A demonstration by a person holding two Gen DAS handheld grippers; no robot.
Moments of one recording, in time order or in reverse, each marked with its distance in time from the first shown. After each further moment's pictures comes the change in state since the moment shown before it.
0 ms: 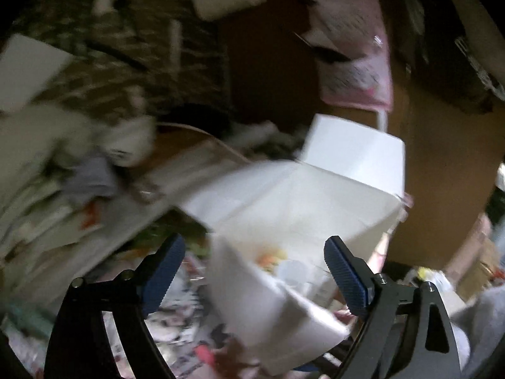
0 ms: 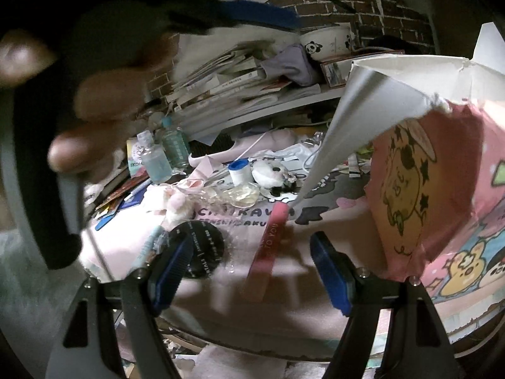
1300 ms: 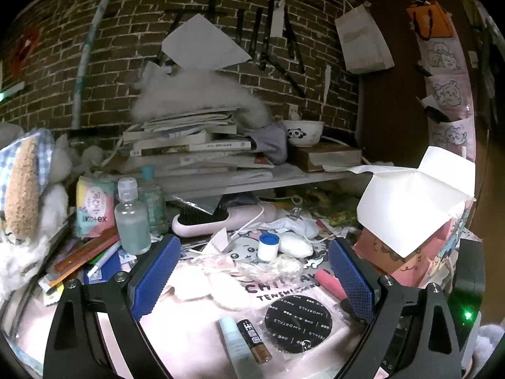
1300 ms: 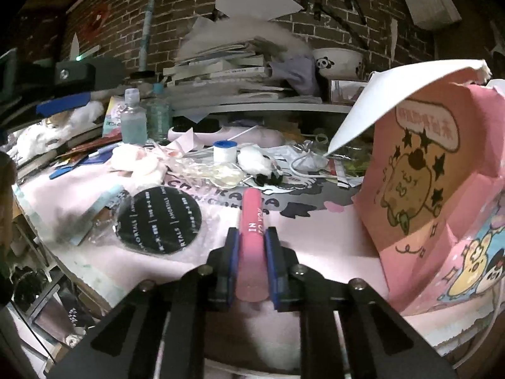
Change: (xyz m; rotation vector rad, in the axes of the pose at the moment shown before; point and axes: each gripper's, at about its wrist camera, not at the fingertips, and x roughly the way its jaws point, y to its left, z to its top) left arm -0.100 0.073 -0.162 -0.328 -0.241 0.424; right arm 0.014 0.000 -0.036 -0.253 -0.075 -0.206
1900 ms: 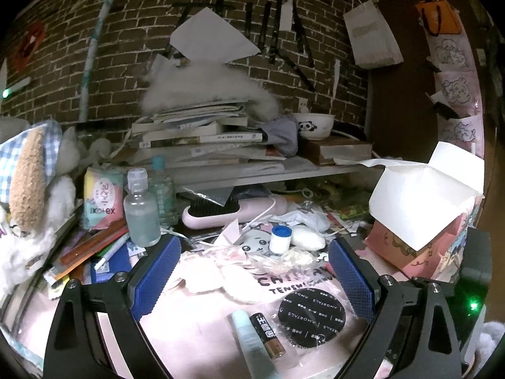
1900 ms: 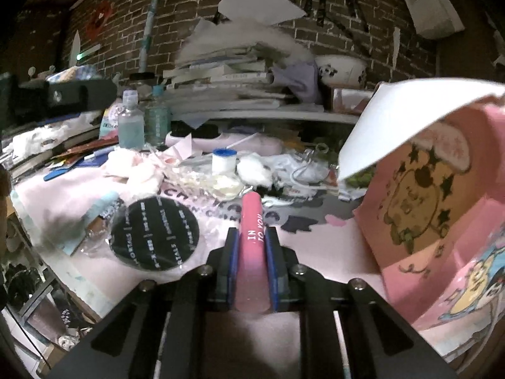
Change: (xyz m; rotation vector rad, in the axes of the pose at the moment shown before) left arm 0.004 0.007 -0.005 -0.010 0.029 0.037; right arm 0.004 0.007 0.010 -0.021 -0.038 -0.020
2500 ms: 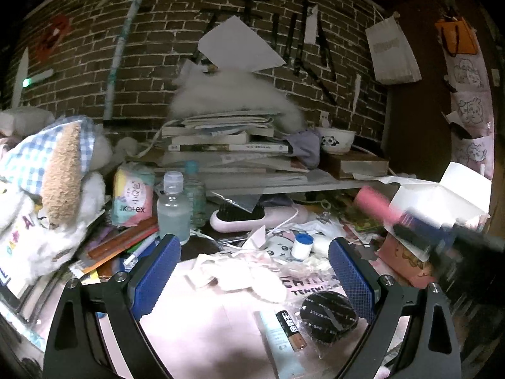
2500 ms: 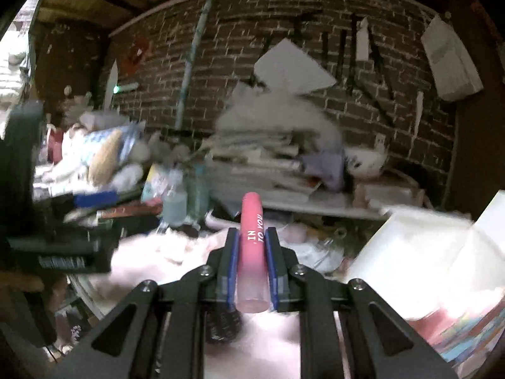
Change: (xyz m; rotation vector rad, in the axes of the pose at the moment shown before) left arm -0.020 0.022 0.002 -0.062 -0.030 0.063; right arm -0.067 0.007 0.079 -0.076 -0.217 0.108
